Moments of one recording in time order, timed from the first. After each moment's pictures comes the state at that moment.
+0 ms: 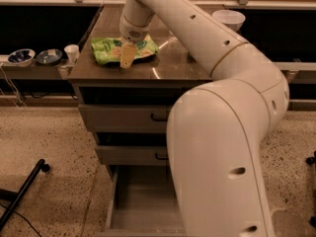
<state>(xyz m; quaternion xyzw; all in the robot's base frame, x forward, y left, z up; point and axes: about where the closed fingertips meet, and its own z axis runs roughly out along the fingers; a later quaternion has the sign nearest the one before) 0.765 0.088 0.851 -0.71 0.66 0.02 0.24</state>
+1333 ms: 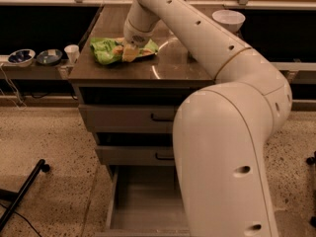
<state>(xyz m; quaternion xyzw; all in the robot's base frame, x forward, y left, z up) 0.771 0.085 0.833 -0.71 0.66 0.03 0.24</state>
